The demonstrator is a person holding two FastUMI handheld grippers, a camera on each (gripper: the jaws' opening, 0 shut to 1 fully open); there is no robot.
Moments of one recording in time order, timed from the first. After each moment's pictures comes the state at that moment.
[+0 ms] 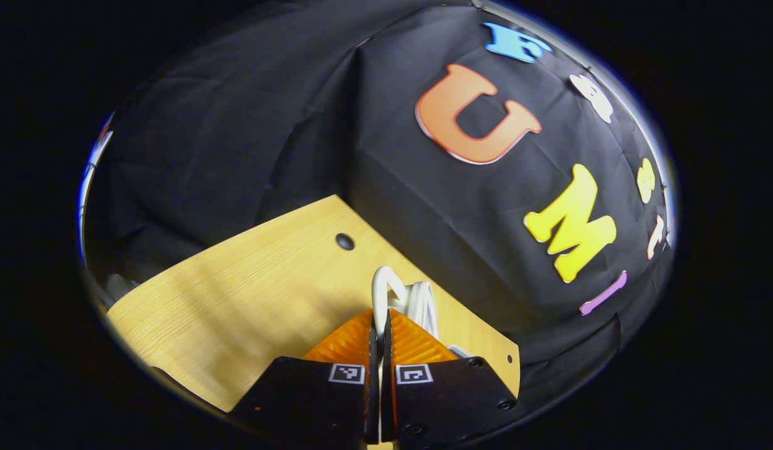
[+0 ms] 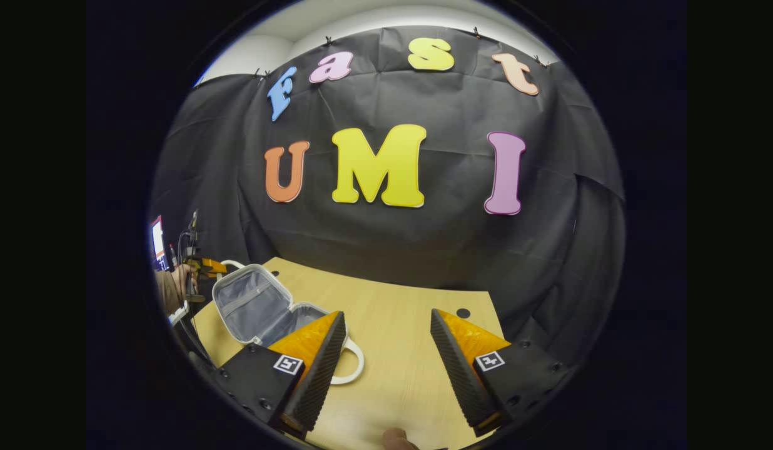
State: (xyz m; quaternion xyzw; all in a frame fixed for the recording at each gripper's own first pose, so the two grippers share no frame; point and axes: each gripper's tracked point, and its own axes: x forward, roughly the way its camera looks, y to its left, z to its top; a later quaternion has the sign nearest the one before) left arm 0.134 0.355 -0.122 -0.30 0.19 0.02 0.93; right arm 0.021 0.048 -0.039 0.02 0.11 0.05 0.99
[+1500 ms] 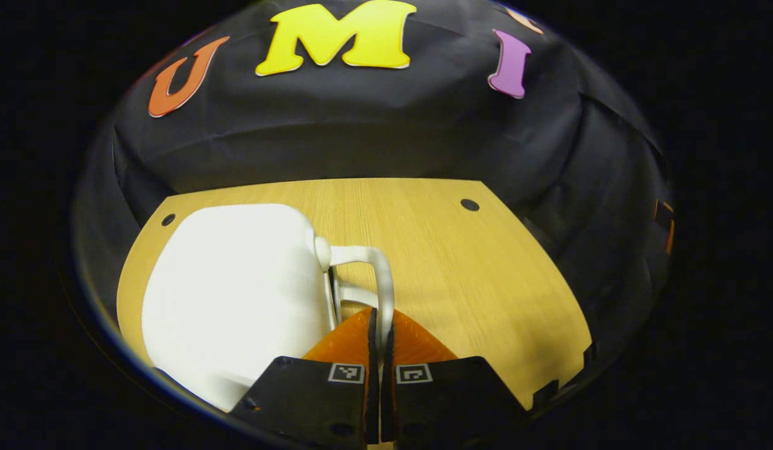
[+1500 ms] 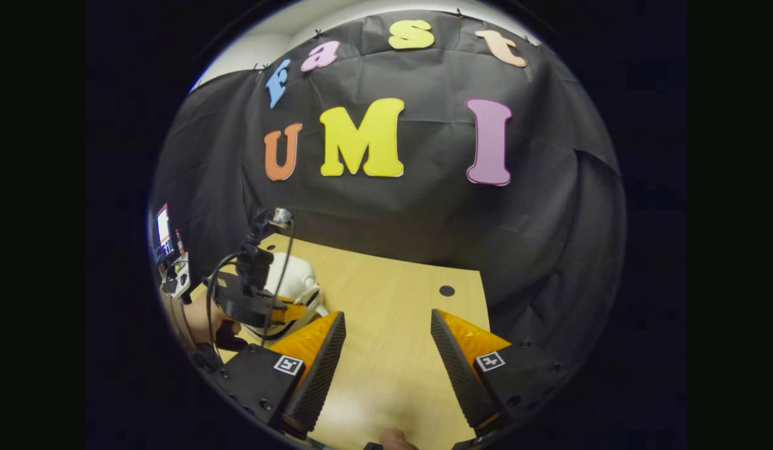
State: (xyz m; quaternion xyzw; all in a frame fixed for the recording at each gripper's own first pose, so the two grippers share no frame) left arm 0.091 -0.042 -0.259 0.06 0.35 -0.13 0.92; right arm 0.010 -0.059 -0.108 0.01 0.17 0.08 0.98
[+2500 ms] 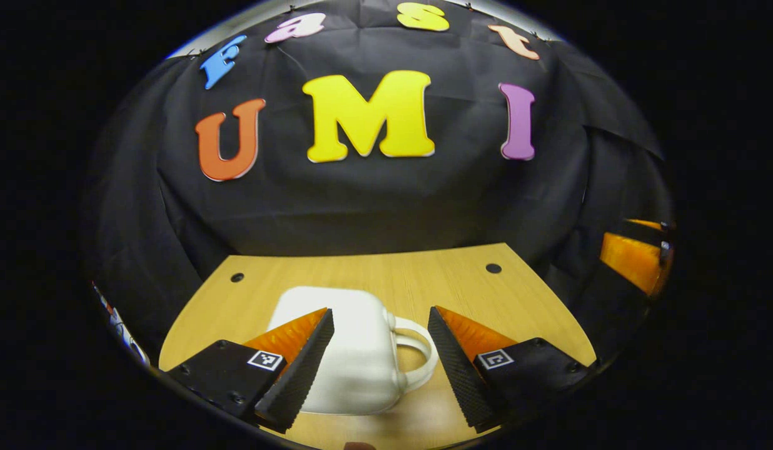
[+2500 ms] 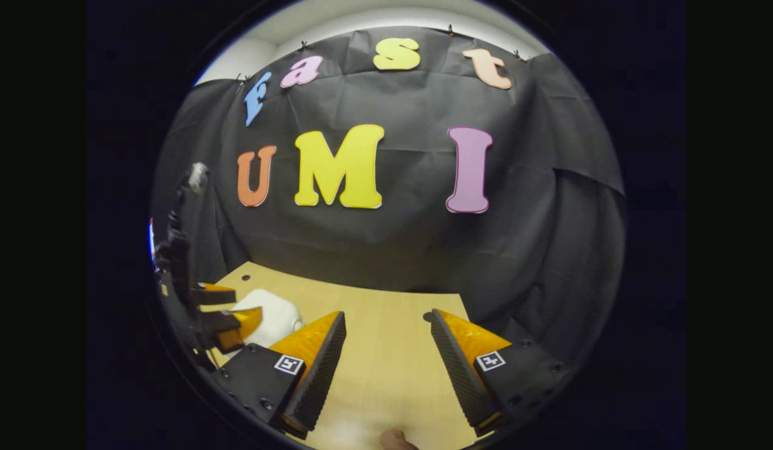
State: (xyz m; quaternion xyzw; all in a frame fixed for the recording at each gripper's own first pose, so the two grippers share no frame) left arm 0.063 0.026 -0.079 0.05 0.17 -0.04 0.98; right arm 0.045 -0.022 -0.039 0.03 0.09 -0.02 1.00
